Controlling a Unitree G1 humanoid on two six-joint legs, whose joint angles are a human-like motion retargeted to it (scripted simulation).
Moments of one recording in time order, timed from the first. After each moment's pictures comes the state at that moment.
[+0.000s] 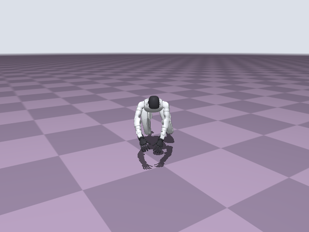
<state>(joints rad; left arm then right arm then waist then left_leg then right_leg) -1.69 0.29 -0.91 1.28 0.04 -0.17 0.40 -1.81 -0.59 0.99 1.17 -0.04 -0.22 -0.18 0.03 -0.13 -0.19 -1.24 0.33 0.01 2.21 -0.86 0.21 -1.29 0.10 -0.05 2.24 -0.59 0.14</state>
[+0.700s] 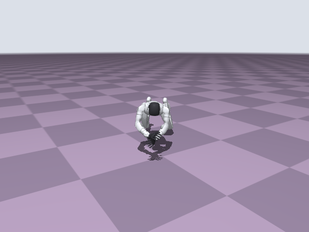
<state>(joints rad) -1.67 0.31 -0.78 0.80 0.19 -0.25 0.90 -1.76 -0.45 0.82 0.60 -0.34 -0.26 -0.89 -0.02 -0.09 -0.26 -1.17 0.35 0.00 2.32 -0.84 0.15 -1.14 0.03 -0.09 2.26 -0.87 0.15</state>
